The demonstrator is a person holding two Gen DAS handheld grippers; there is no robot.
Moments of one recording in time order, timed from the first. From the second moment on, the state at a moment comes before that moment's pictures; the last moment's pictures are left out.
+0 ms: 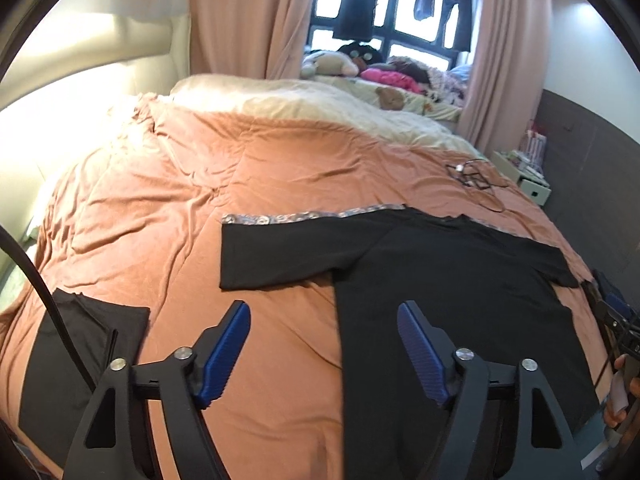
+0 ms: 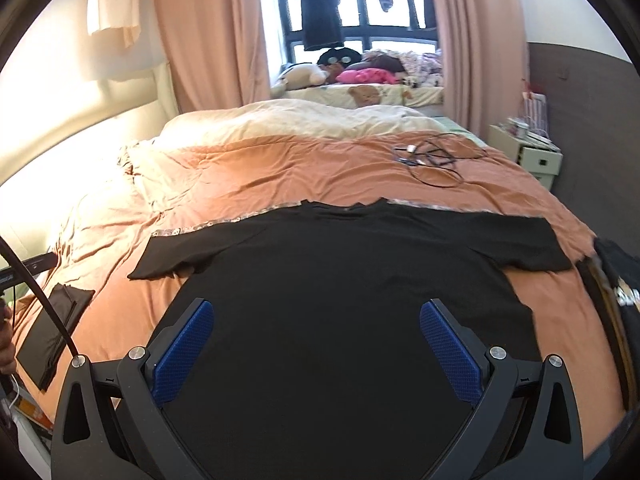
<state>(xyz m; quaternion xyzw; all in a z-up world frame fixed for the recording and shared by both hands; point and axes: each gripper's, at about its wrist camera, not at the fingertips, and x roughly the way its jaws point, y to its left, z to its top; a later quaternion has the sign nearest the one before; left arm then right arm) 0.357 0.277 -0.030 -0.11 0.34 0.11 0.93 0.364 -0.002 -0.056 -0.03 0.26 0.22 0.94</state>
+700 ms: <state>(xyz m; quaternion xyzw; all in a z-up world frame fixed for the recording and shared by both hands) 0.505 0.441 -0.129 -0.18 0.43 0.16 0.87 0.539 0.065 -0.073 -0.07 0.33 0.31 0.89</state>
